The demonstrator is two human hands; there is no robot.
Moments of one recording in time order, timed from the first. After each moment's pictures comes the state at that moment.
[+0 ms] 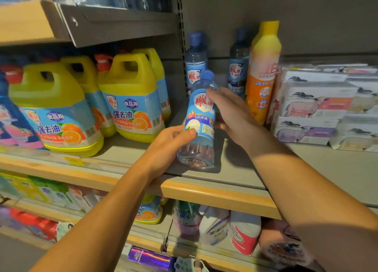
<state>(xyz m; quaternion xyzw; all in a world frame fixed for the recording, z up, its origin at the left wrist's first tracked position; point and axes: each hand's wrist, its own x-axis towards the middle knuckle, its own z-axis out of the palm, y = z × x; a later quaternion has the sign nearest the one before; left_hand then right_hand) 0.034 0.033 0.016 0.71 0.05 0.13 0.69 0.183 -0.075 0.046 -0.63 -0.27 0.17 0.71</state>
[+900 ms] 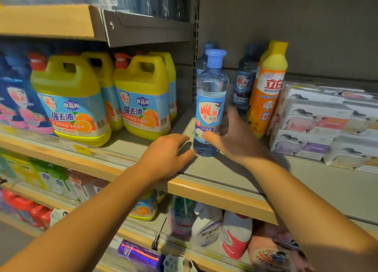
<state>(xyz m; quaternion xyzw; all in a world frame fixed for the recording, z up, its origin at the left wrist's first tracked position) 0.019 0.038 0.007 0.96 0.14 0.20 0.14 0.152 -0.110 0.033 -0.78 -0.41 0.00 0.48</state>
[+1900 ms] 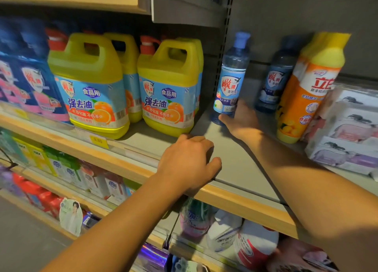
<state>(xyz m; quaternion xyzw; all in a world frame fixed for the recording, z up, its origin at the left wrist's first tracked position) 0.006 0.037 -0.001 0.96 0.18 0.18 0.09 0.223 0.000 0.004 -0.87 -0.30 -0.06 0.39</state>
